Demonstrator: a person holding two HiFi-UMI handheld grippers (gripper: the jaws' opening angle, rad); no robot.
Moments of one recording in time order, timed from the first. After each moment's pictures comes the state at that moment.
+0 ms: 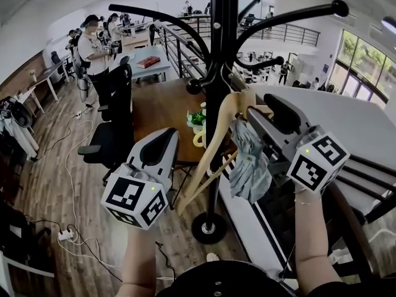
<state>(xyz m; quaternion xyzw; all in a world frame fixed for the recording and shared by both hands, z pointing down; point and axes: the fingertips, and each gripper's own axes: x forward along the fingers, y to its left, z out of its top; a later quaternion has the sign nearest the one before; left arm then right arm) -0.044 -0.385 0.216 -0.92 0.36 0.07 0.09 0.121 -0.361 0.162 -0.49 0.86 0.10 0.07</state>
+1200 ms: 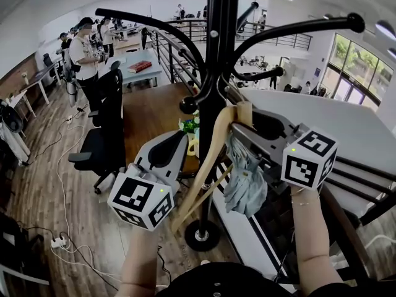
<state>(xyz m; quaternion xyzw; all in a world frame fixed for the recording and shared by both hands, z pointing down) -0.003 -0.410 0.216 -0.94 0.32 0.08 0.09 0.107 -0.395 0.190 -0.45 0.89 0.03 -0.02</state>
